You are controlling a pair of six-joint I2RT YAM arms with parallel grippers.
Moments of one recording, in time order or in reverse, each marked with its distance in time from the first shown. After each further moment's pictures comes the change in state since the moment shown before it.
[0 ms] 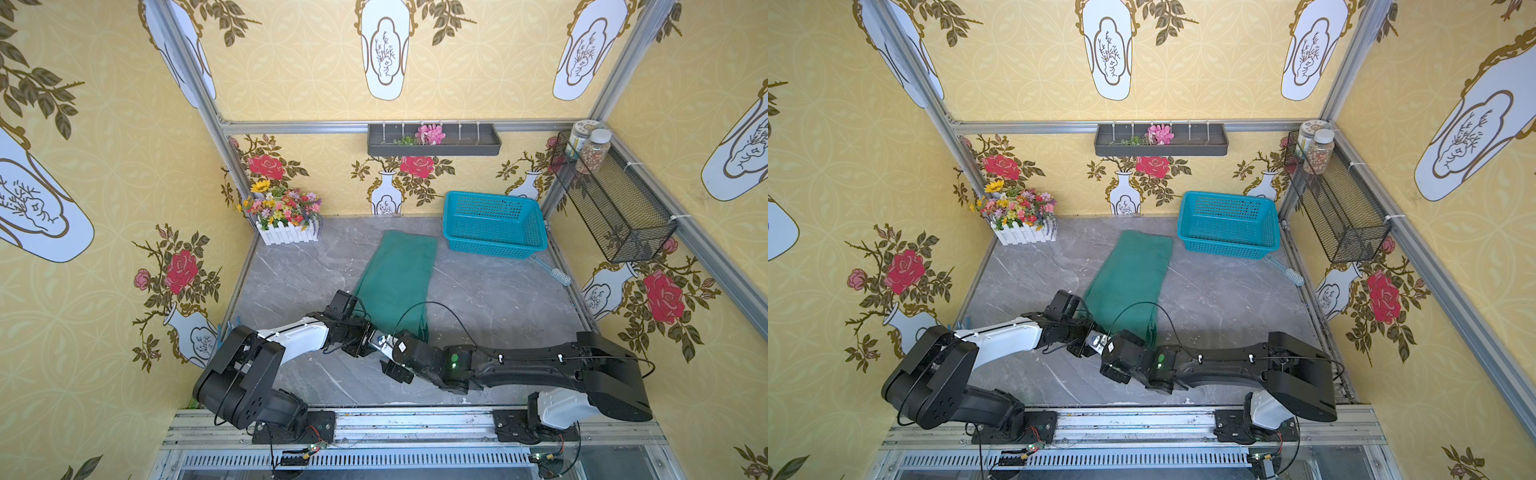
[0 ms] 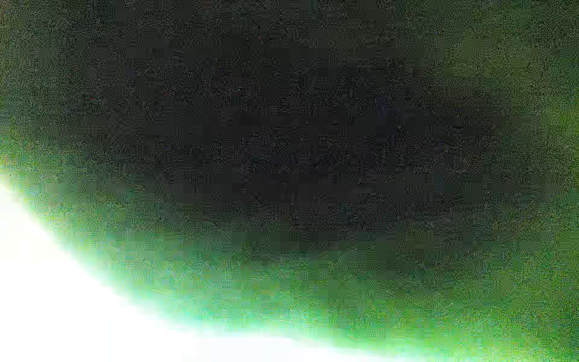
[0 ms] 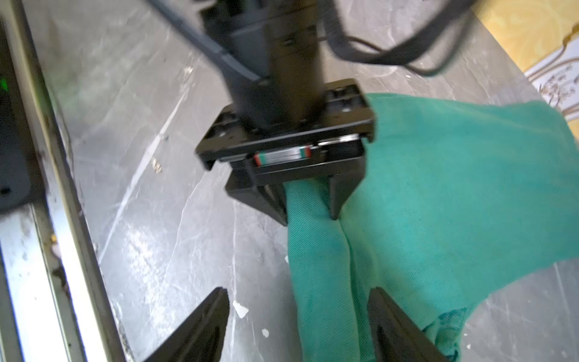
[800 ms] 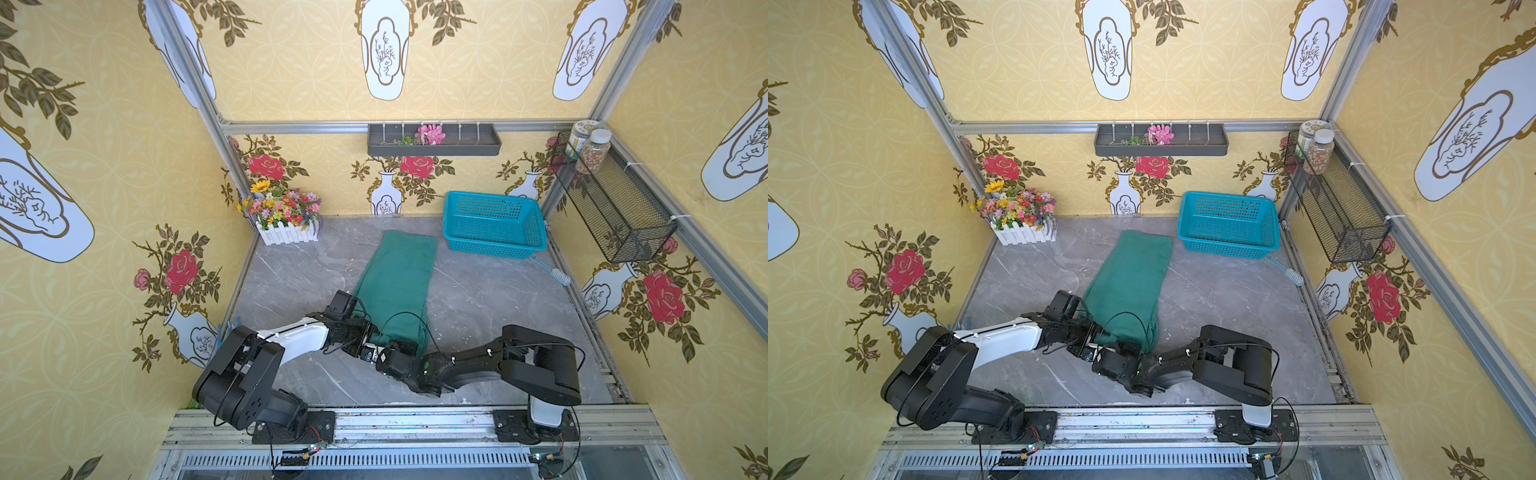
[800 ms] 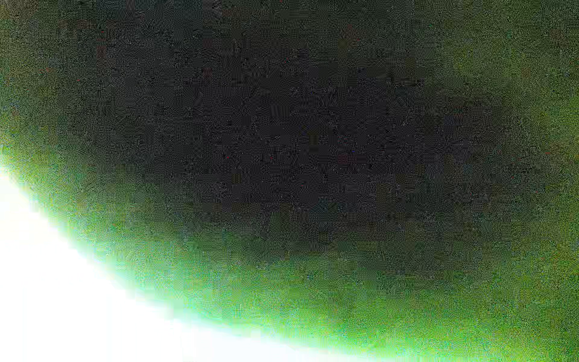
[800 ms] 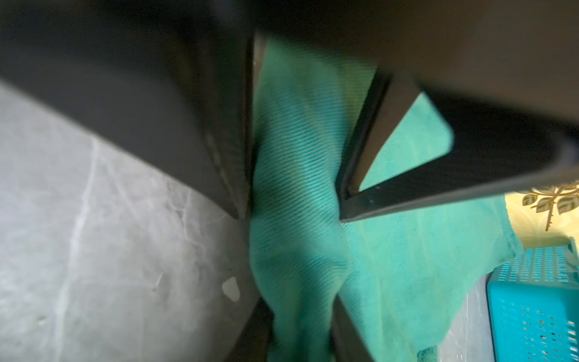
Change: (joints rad) left arm -0.001 -0.011 -0.005 0.000 -0.006 -0.006; right arm -0.033 0.320 -0.006 0.209 0.231 -0.256
